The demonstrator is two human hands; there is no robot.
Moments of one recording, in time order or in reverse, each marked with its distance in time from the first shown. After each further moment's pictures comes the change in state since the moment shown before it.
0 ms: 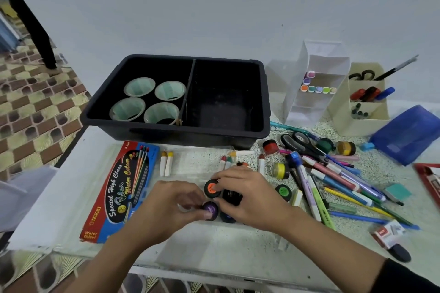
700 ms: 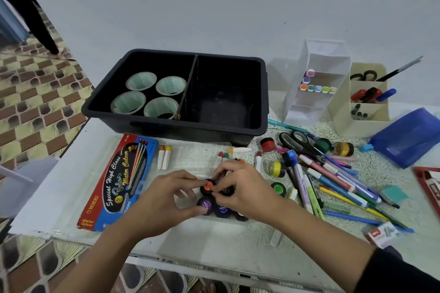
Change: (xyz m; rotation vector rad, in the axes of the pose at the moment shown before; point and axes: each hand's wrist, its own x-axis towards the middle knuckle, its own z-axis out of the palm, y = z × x) left_hand -0.001 0.000 0.007 0.046 0.027 0.083; right_hand 0.006 0.005 -0.004 0.055 -0.145 0.133
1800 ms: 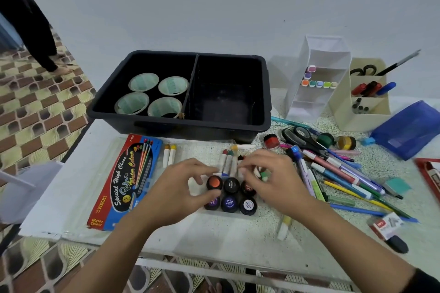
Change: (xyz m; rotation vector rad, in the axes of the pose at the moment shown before) left_hand 0.012 0.012 -0.004 0.067 0.060 0.032; right_hand -0.025 0.000 -0.028 0.077 0.275 0.174
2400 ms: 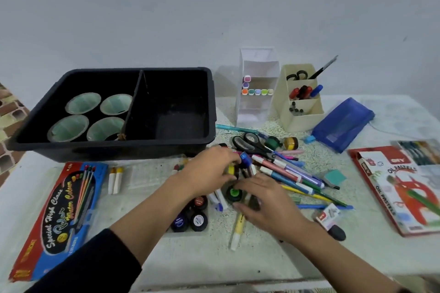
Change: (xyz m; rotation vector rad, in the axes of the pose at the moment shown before) left_hand 0.140 0.082 0.083 0.424 -0.268 0.320; right_hand -0.063 0.060 -0.048 -0.315 -0.065 0.038
